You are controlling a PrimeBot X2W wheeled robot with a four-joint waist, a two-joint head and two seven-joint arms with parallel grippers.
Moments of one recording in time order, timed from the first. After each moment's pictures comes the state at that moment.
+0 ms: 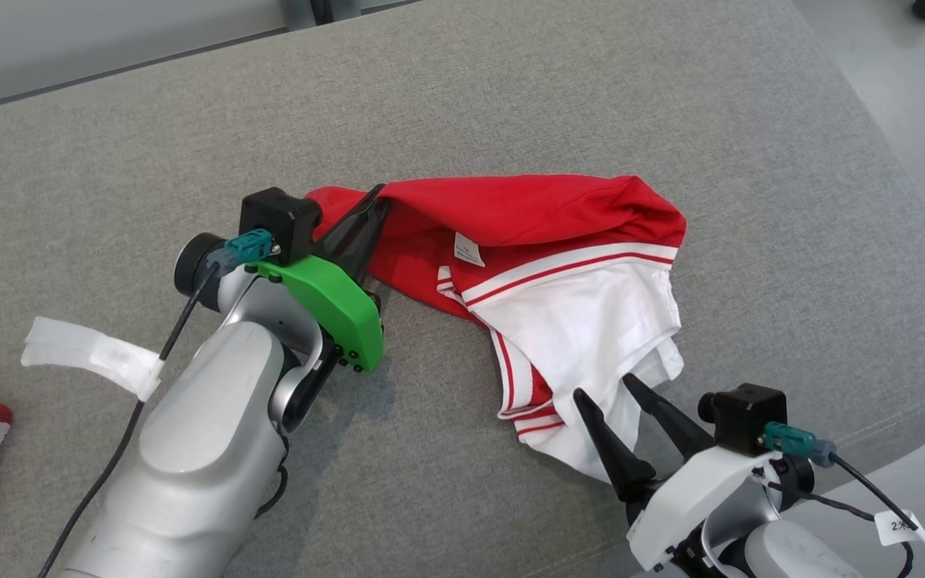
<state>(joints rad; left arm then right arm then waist) -0.65 0.08 -0.59 0.51 -0.52 -0.11 -0.10 -0.03 -0.23 0.59 0.00 0.55 -0.11 -0.03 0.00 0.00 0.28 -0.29</state>
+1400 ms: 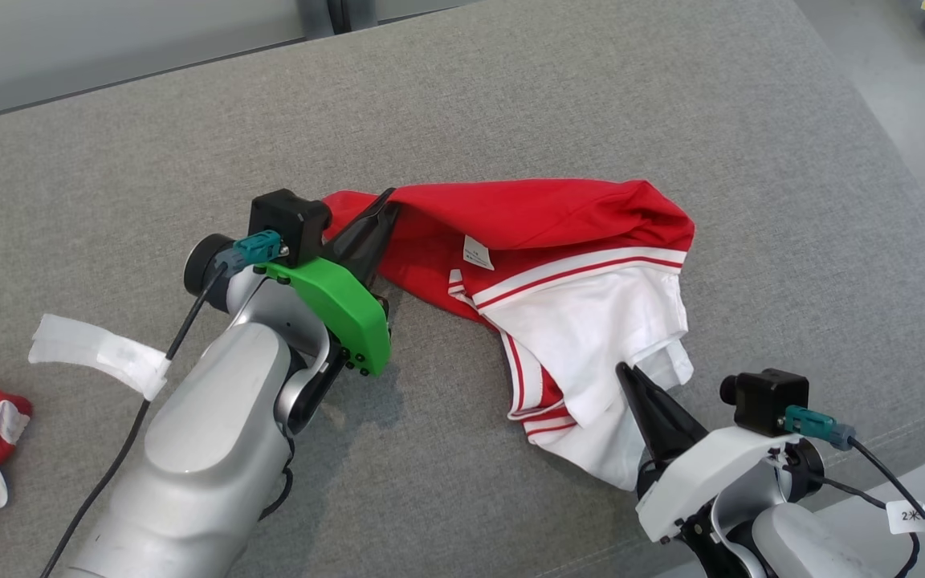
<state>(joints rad) -0.65 0.08 -0.62 0.51 -0.54 -0.12 -0.09 -0.04 -0.19 0.52 0.05 0.59 -0.12 -0.04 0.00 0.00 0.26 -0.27</state>
